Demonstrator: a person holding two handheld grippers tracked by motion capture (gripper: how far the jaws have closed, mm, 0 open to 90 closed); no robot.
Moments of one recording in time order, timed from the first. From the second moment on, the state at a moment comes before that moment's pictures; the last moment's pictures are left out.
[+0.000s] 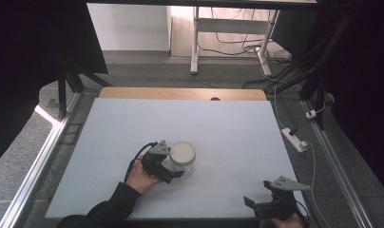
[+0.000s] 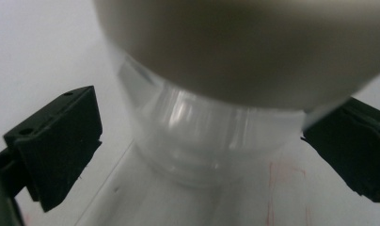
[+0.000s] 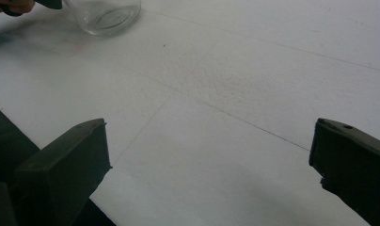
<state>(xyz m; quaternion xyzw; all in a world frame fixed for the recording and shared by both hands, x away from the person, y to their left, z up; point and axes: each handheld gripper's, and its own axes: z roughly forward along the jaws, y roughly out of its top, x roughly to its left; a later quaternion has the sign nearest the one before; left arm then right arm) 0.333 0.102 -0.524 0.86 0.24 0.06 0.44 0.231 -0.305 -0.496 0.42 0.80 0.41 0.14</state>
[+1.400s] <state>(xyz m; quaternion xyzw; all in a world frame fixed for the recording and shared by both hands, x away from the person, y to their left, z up) 0.334 0.092 -0.511 0.85 0.24 0.09 0.45 0.230 -0.304 -0.496 0.41 0.80 0.41 0.14</state>
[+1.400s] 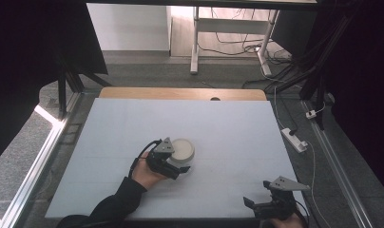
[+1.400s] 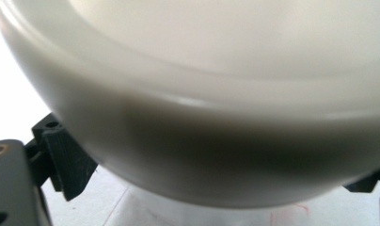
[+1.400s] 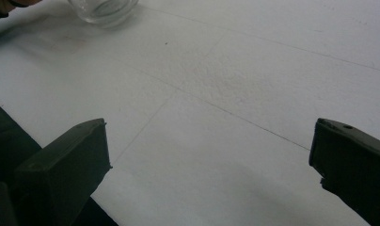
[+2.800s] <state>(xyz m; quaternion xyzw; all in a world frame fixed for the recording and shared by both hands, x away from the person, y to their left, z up) 0.303 0.098 -0.475 0.86 0.21 0.09 0.46 0.230 -0.303 -0.495 0.41 0.80 0.41 0.14</state>
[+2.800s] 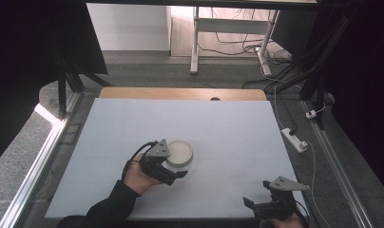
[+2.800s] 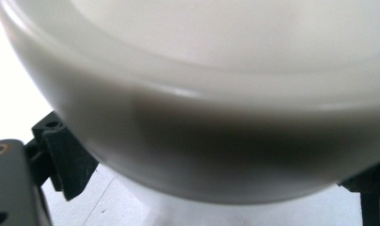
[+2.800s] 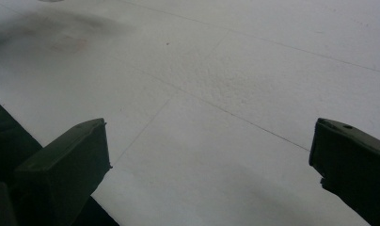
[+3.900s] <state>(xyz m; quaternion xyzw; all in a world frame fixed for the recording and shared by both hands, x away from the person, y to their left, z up) 0.302 0.098 -0.479 0.86 0.21 0.09 0.46 0.234 -0.263 -0.468 0.33 0.81 0.46 0.12</state>
